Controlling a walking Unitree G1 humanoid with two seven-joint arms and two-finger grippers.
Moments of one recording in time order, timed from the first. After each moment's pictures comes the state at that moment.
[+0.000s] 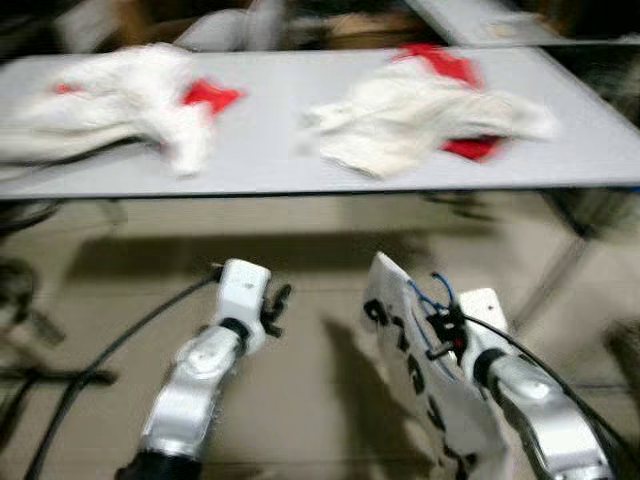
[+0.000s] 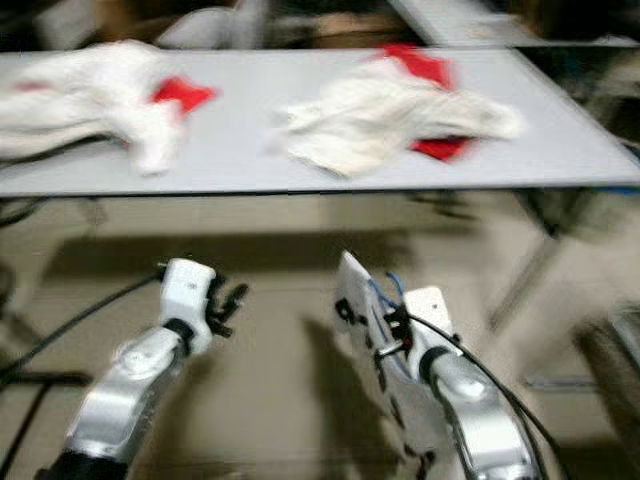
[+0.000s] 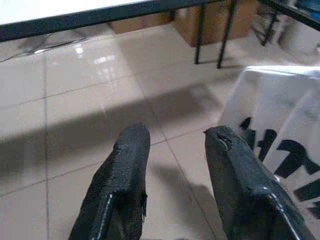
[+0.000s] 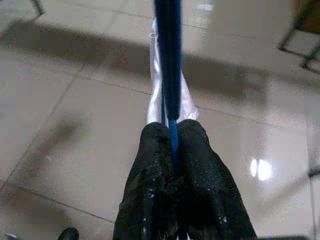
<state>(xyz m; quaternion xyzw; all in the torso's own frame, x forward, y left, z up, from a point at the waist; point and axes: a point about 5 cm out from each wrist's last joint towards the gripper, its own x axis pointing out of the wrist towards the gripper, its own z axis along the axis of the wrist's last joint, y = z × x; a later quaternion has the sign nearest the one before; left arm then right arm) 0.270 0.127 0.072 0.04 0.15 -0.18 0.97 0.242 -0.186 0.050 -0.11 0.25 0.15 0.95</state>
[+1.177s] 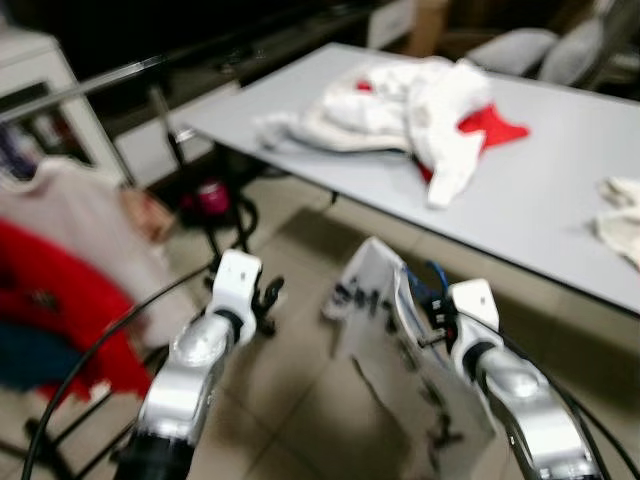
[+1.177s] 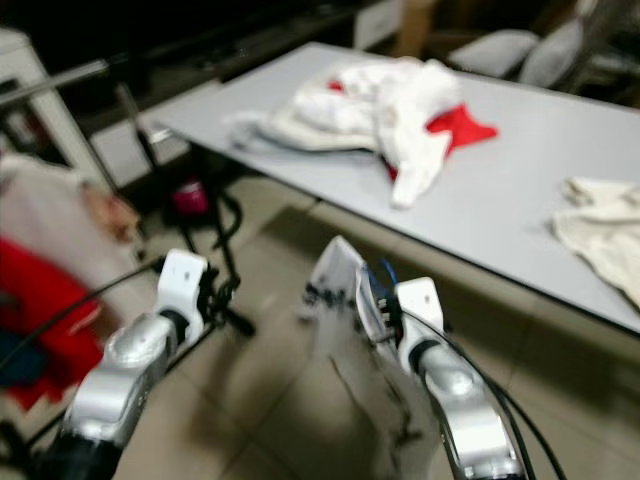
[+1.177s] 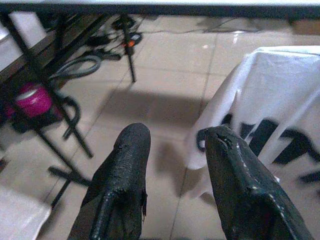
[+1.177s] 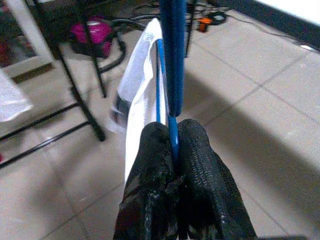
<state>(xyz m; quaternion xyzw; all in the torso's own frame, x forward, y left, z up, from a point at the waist) 0.284 0.133 0.074 0.05 0.15 -0.18 0.97 0.250 -0.175 0.053 -0.12 0.20 0.14 0.96</state>
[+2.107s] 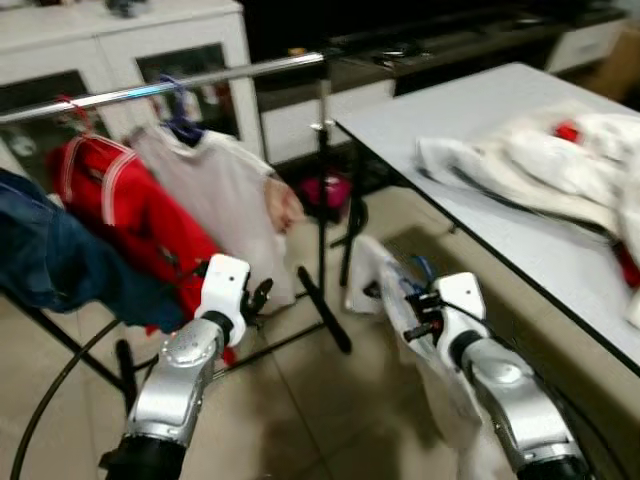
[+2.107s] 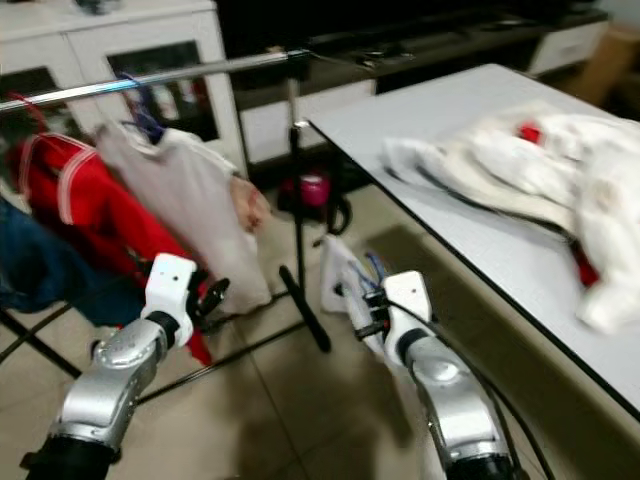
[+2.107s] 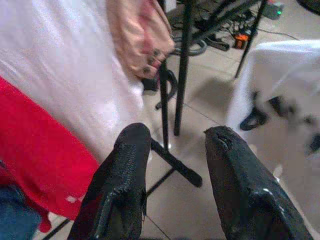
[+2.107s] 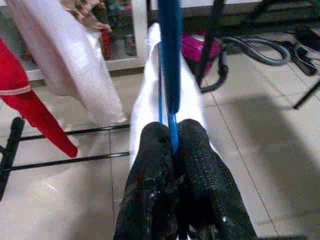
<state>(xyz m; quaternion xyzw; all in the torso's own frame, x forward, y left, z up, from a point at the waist) 0.281 0.145 0.068 0.05 0.16 -0.16 0.97 0.262 -0.161 0.051 -0.11 0.20 0.16 0.96</state>
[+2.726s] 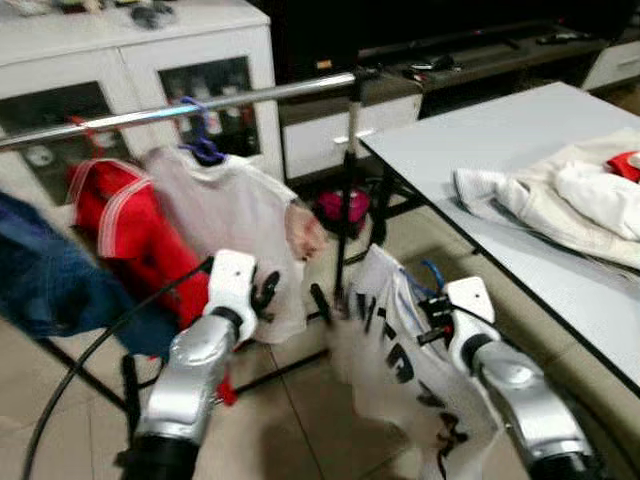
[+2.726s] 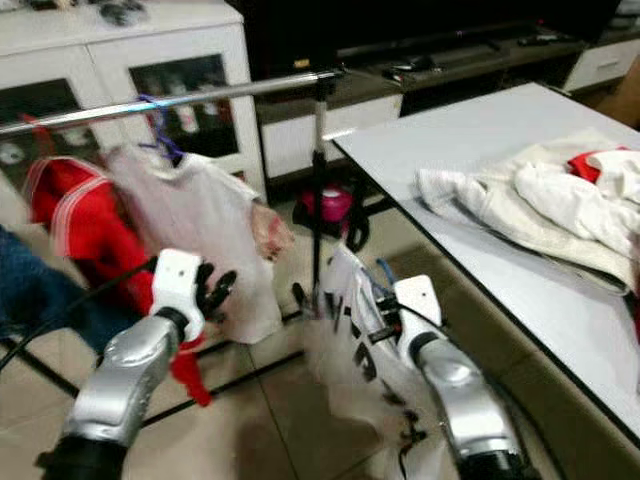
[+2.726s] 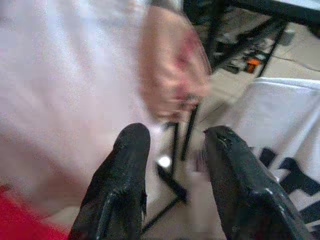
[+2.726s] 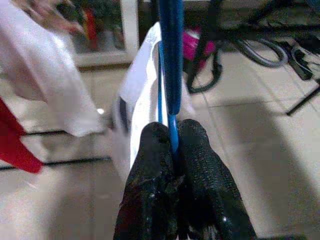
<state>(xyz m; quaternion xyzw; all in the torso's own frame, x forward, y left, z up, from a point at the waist) 0.281 0.129 0.073 0.02 0.14 -0.15 0.98 0.261 -0.184 0.043 -0.13 0.22 0.15 0.95</state>
